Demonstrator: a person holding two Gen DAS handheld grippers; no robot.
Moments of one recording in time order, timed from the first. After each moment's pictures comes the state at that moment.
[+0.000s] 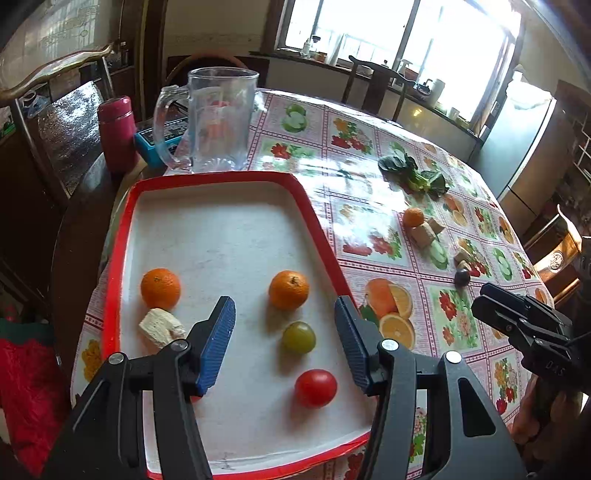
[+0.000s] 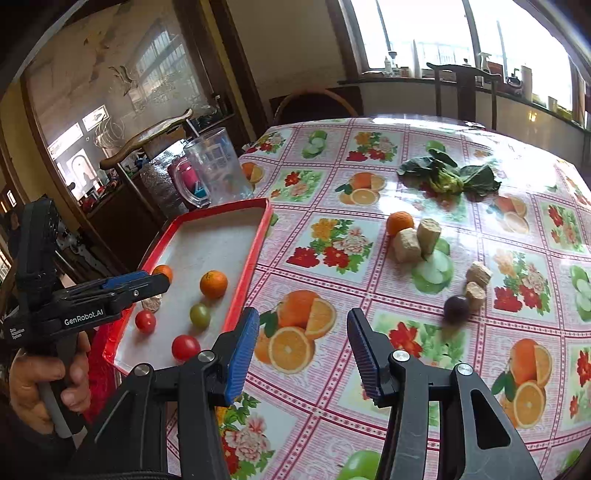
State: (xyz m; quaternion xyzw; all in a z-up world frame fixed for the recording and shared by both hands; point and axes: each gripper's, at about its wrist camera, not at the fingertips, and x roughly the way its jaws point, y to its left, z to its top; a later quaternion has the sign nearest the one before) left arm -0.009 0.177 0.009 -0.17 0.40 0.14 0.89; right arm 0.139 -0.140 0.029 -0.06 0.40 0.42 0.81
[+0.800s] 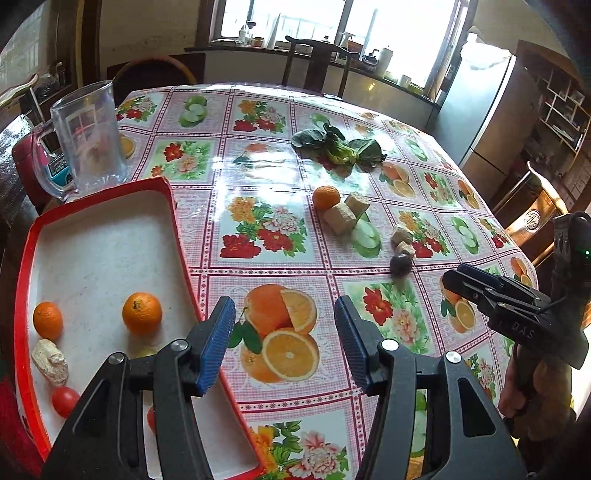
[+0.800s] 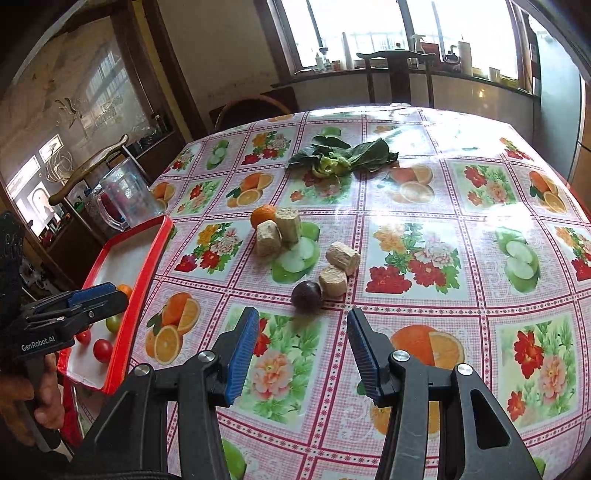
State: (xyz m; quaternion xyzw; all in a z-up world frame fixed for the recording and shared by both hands) left arm 0.061 0.090 0.007 -0.13 0.42 0.06 0.90; right arm 0.216 -0.226 0.003 -0.03 0.41 0.34 0.84
